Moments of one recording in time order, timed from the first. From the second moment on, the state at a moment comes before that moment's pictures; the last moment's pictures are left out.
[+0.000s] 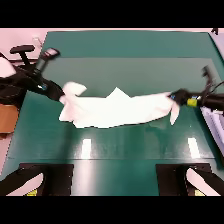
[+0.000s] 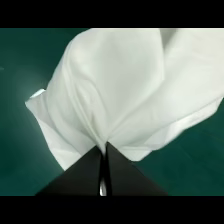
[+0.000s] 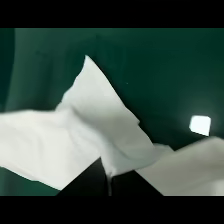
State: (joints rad) left arm -0.13 -1.02 1.29 1.30 -1.29 -1.15; right arm -0.29 -0.95 0.82 -0.61 1.12 1.12
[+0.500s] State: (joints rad) left arm -0.13 -0.85 1.95 1.50 -1.33 -1.18; right arm -0.45 -0.69 1.35 -0.59 1.10 1.15
